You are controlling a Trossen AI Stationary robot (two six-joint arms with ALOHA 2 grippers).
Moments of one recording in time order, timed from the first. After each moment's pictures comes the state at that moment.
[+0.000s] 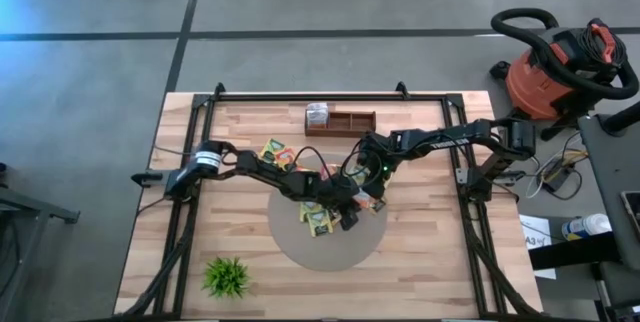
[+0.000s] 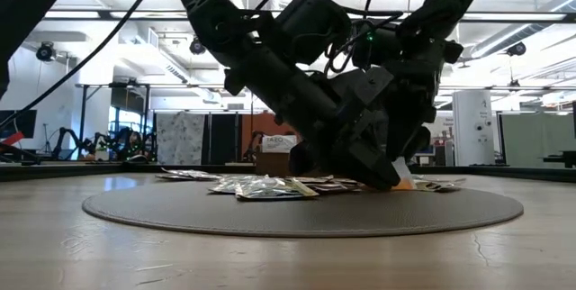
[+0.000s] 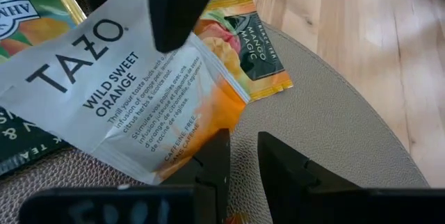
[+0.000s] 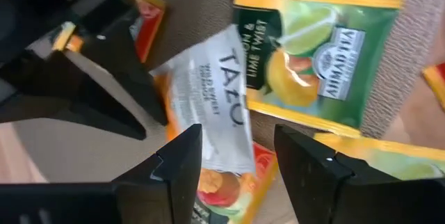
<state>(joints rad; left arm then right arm) -0.06 2.16 1.31 0.19 0.02 -0.51 -0.25 1.64 0.85 -0.40 -0.39 0.30</state>
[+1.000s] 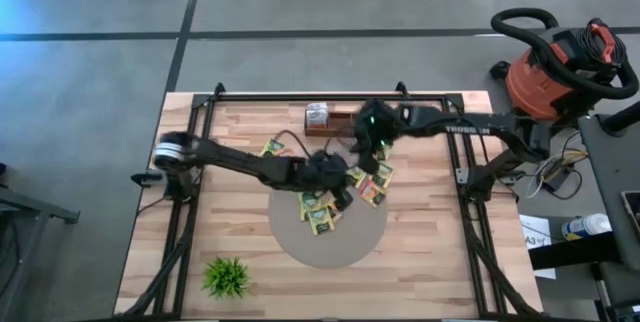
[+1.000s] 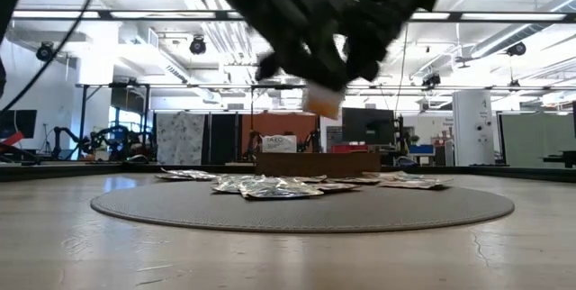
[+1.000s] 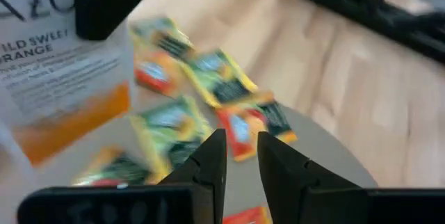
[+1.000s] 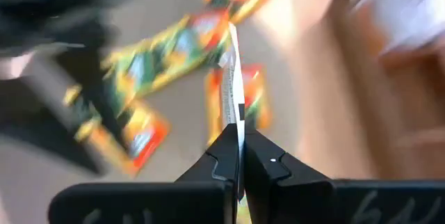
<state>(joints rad) -0.08 1.79 1.30 -0.14 -0.34 -0.49 -0.34 1.54 1.17 -0.52 -0.22 -0.03</state>
